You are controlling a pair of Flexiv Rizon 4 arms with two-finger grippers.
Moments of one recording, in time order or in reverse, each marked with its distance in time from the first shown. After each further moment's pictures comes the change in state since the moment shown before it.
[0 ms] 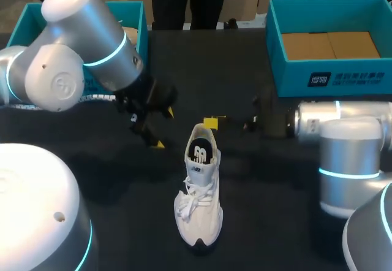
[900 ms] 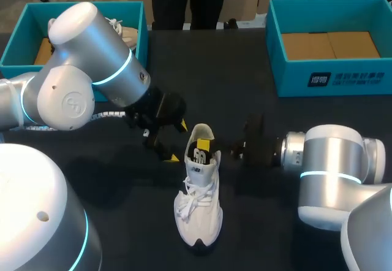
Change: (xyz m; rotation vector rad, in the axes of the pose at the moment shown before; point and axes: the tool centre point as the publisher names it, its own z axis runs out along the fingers) left arm 0.019 -0.027 0.041 0.120 0.037 -0.003; right arm -0.007 -0.050 0.028 -0.080 -0.077 -0.028
